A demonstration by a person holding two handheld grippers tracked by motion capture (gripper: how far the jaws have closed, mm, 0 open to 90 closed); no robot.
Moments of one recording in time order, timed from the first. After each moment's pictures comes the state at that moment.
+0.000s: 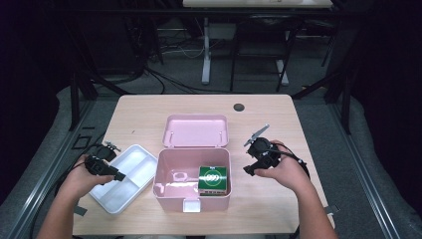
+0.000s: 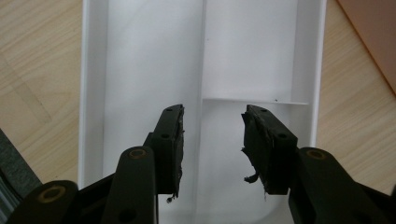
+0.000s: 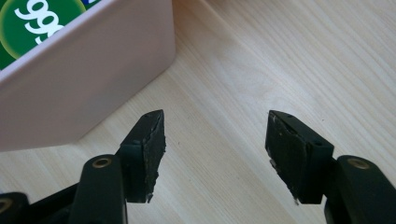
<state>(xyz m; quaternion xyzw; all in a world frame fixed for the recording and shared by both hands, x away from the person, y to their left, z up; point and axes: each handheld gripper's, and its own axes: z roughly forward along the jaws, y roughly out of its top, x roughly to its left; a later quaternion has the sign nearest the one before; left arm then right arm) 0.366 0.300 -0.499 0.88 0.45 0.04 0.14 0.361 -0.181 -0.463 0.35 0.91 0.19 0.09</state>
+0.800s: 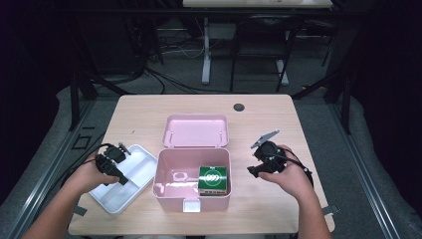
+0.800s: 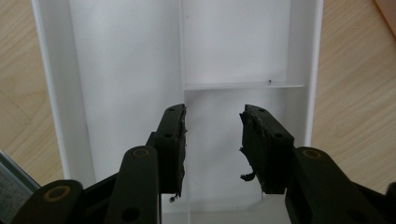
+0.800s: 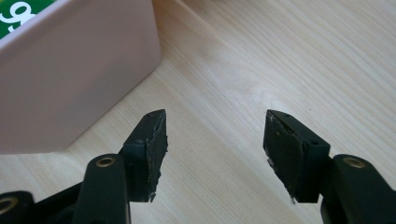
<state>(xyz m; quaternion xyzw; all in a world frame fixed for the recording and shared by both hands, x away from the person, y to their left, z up) 0.375 0.278 -0.505 0.91 0.42 0.01 0.06 0.348 -0.195 -0.470 0.38 0.89 0.22 0.13</state>
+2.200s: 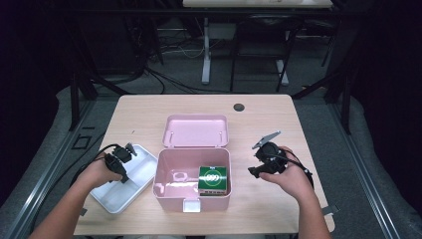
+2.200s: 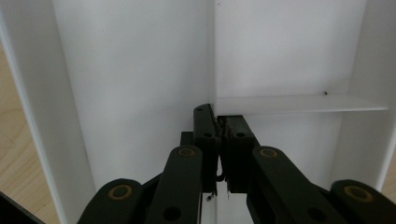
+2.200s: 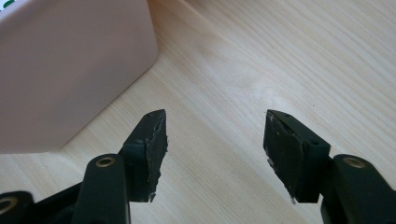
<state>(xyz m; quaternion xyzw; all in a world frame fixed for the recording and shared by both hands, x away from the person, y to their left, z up) 0.401 0.276 -0.540 0.91 0.42 -0.01 0.01 0.349 -0.200 -0.476 0.39 0.89 0.22 0.12</state>
